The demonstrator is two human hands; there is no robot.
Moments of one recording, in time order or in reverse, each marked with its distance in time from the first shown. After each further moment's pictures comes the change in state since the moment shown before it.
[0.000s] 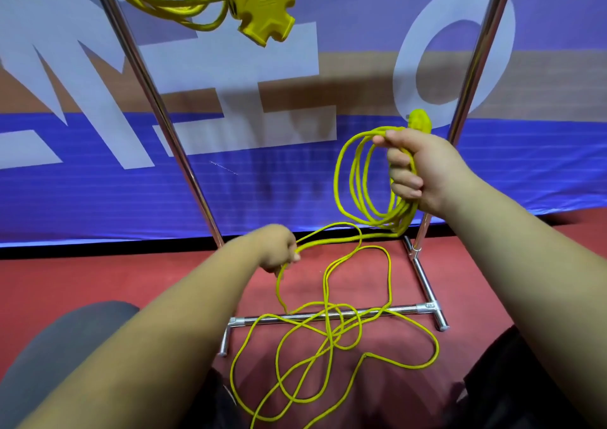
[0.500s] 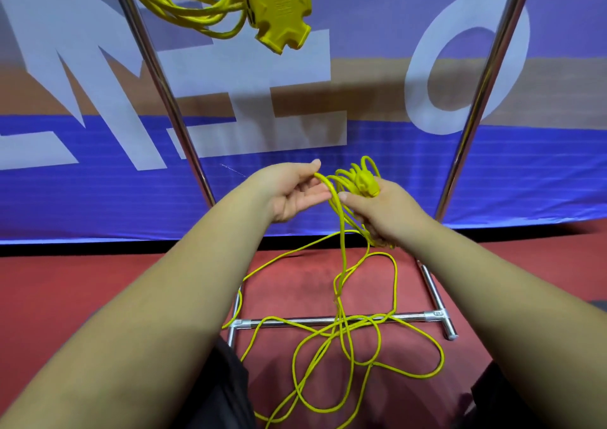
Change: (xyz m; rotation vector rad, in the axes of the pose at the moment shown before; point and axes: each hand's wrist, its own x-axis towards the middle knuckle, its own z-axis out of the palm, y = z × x) left_hand -0.044 0.077 -0.094 -1.589 0.092 -0.079; right_hand -0.002 0.067 0.033 -0.705 0.006 -0.111
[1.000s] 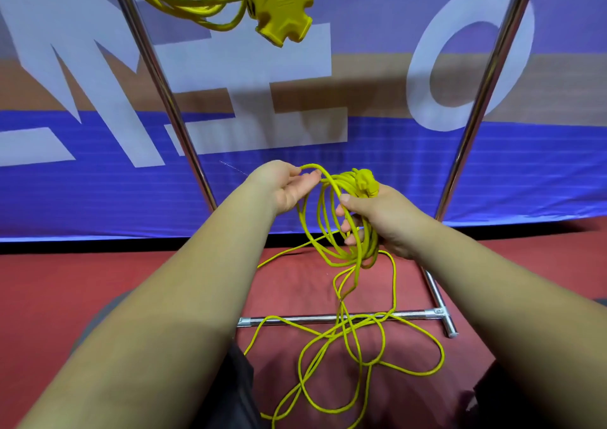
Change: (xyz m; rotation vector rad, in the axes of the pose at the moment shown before) left_hand 0.035 -0.002 -0.015 -0.263 0.158 0.014; right_hand -0.005 0.002 0.012 0.389 -0.155 0.165
